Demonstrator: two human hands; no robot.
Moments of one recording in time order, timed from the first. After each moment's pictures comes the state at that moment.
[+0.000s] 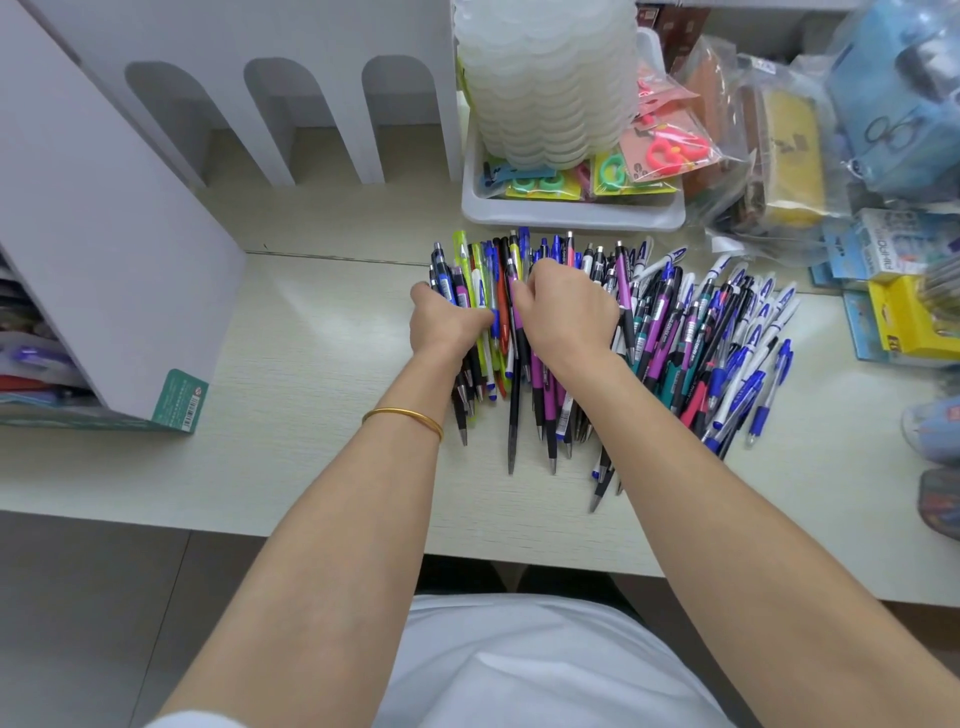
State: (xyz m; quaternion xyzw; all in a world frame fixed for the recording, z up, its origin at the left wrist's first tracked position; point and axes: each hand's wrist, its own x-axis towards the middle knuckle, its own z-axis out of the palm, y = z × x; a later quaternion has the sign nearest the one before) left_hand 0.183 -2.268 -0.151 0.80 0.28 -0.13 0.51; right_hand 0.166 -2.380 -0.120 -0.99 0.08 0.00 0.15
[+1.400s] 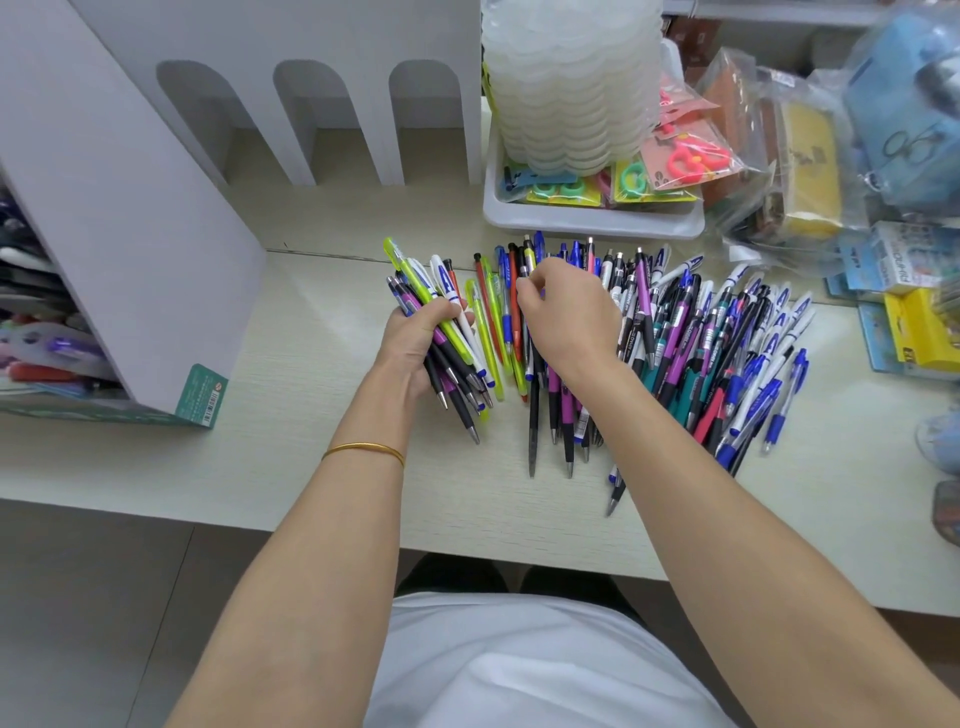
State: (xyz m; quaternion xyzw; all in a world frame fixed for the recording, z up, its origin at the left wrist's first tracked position) left_hand 0.166 -2.215 -0.153 0.53 0.31 -0.14 0.78; right_hand 0.158 -2.363 -0.108 -0.97 0.07 -0.03 0.25
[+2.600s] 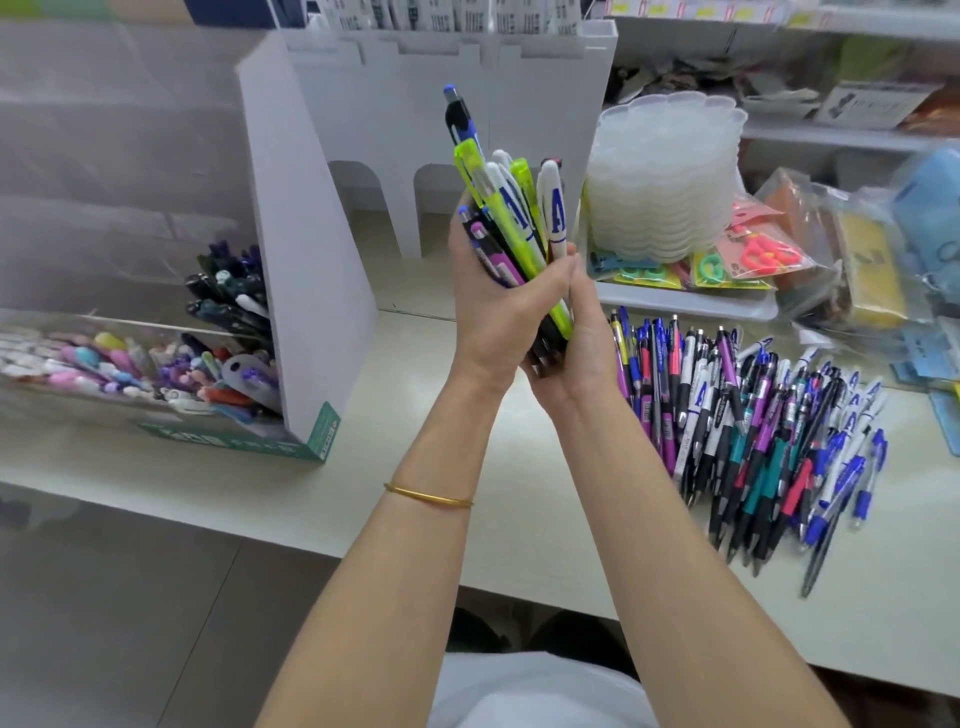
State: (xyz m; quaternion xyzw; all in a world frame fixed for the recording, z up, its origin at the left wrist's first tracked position) left_hand 0.153 -2.183 -0.036 0.61 -0.01 0.14 0.78; right_hand 0.143 -2.250 -0.048 -0.36 0.14 0.07 0.92
